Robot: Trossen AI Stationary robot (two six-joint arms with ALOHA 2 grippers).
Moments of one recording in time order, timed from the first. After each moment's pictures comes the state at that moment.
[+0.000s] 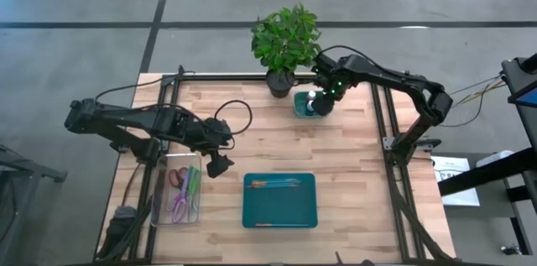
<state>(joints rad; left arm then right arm) -0.14 1.25 1.17 -0.92 -0.03 -0.53 -0.62 1.65 1.32 -1.09 -0.02 0.18</state>
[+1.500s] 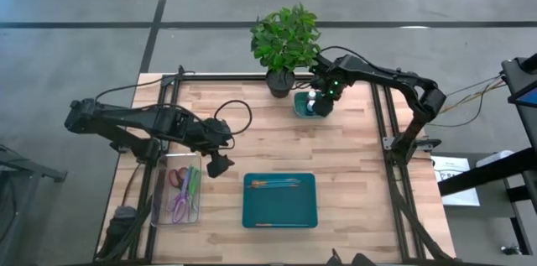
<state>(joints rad) -0.14 1.25 1.17 -0.92 -0.03 -0.55 -0.65 1.72 1.31 -1.06 -0.05 0.01</state>
